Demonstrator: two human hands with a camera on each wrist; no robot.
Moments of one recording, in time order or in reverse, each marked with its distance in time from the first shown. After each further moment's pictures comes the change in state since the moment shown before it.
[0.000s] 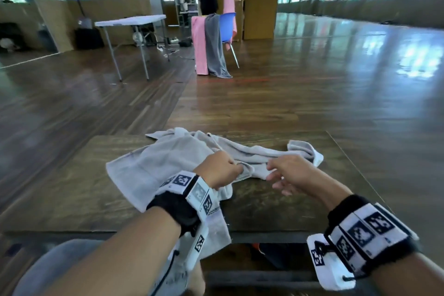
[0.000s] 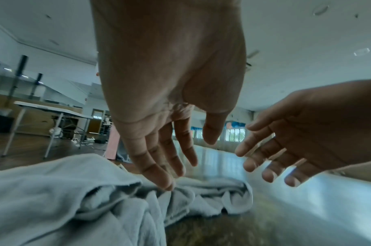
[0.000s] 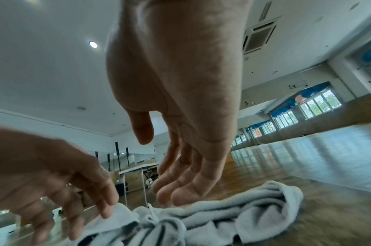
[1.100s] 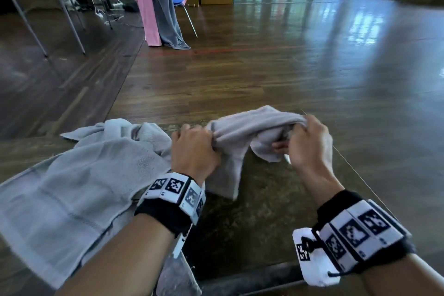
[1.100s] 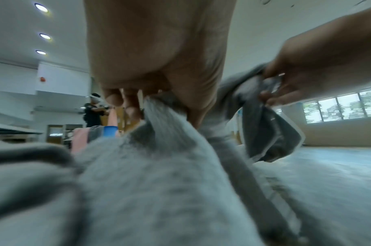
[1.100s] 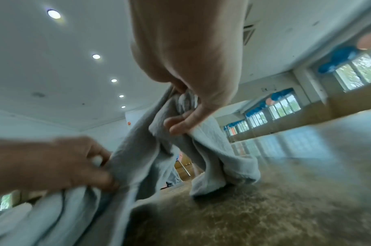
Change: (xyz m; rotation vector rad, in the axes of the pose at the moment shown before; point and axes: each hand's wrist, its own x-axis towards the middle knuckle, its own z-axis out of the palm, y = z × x) left_hand 0.159 -0.011 0.051 0.538 0.446 0.210; right_hand 0.119 0.044 -0.053 0.146 0.751 -0.284
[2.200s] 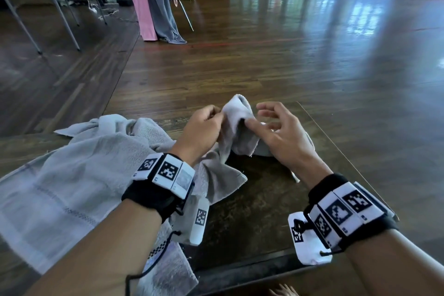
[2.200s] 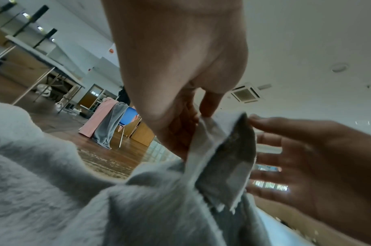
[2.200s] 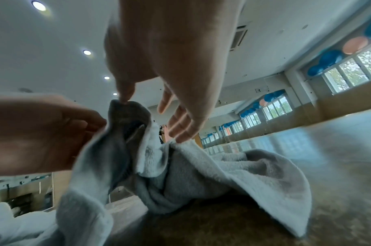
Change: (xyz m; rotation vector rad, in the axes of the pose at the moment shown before) left_hand 0.014 0.022 -0.021 -1.072 -0.193 -0.155; right_hand -0.002 0.005 0.005 -0.018 -0.338 -0.182
